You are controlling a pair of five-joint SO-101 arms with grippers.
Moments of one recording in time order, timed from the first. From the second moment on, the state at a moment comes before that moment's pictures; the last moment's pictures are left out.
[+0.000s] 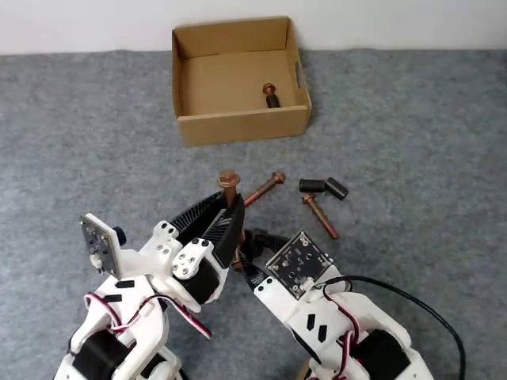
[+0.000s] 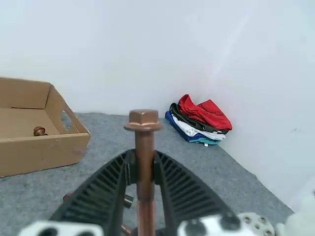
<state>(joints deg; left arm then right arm) 33.2 -93.6 68.1 41.3 33.6 -43.2 -94.5 68.0 60.6 9.4</state>
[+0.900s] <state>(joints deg) 36.0 -94.0 65.8 53.8 33.6 -46.1 -94.4 68.6 60.7 9.5</state>
